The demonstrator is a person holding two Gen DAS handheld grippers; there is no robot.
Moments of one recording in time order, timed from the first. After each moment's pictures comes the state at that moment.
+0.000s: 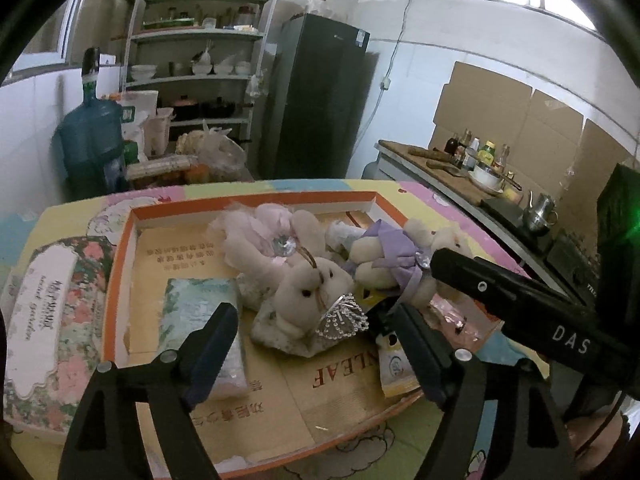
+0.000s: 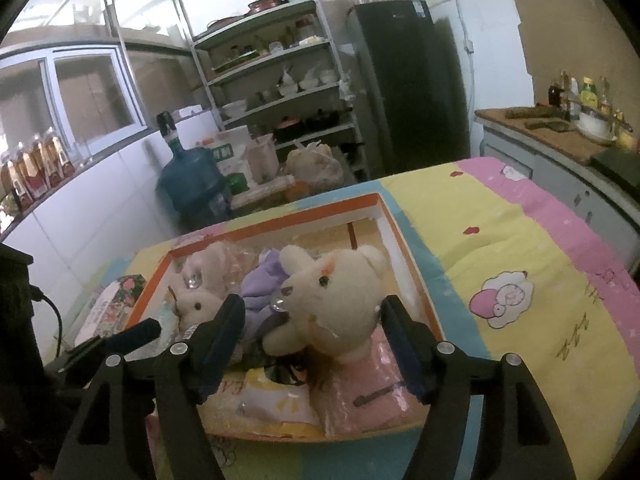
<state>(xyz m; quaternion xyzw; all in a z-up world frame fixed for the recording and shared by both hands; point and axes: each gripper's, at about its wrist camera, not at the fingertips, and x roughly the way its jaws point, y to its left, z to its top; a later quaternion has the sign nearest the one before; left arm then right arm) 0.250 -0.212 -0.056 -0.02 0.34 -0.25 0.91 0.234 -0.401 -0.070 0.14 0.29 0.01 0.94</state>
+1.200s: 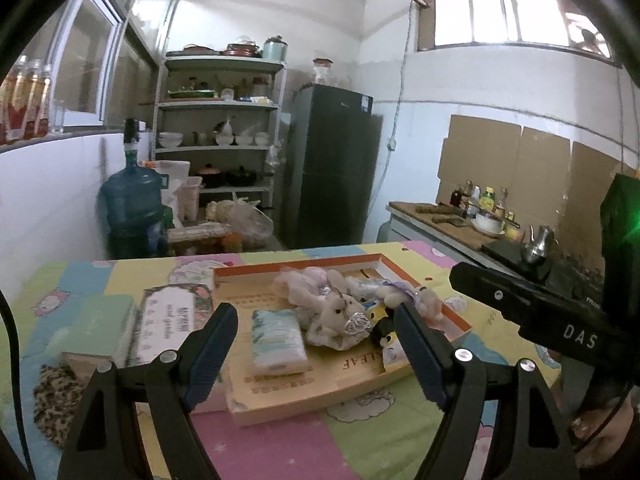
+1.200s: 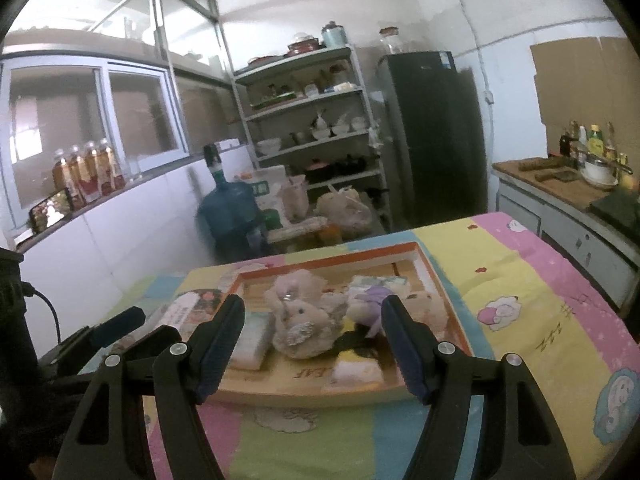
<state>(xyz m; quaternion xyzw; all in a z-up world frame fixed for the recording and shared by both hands) 0.157 -0.142 0.010 -0.02 0.22 -0.22 0.95 0.148 -0.345 -0.007 0.12 0.21 0.04 0.97</state>
